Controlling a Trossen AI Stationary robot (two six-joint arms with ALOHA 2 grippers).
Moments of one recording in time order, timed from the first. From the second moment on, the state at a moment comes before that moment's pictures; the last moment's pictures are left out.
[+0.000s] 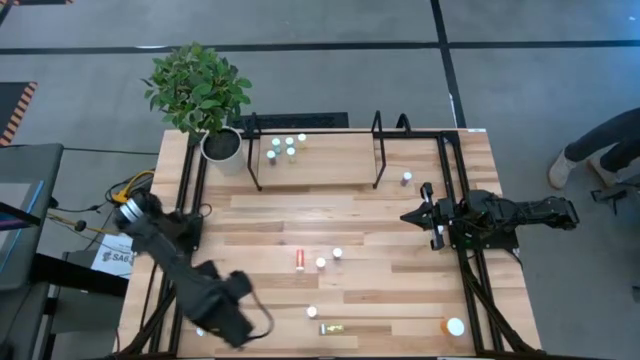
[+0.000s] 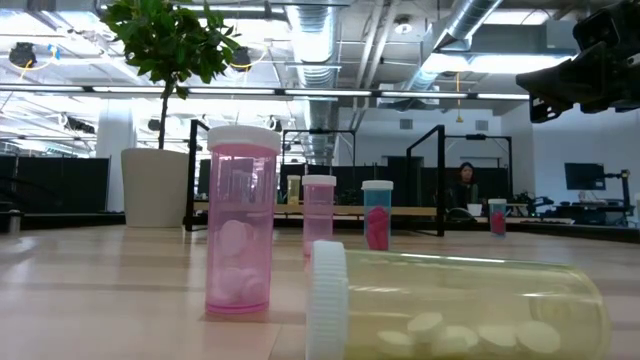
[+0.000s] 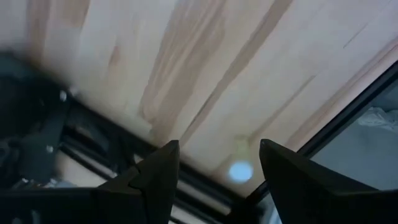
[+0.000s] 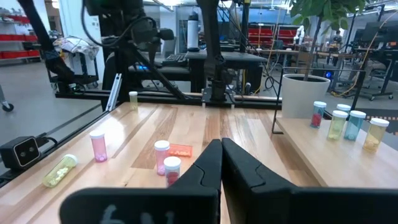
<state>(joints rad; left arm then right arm) -0.82 1.77 1.63 -1.56 0.08 -1.39 0.04 0.01 0.00 0.04 -0.03 -0.03</state>
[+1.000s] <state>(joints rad) -1.12 1.67 1.12 -0.92 0.09 -1.74 0.04 0.01 0.00 0.04 -0.03 -0.03</state>
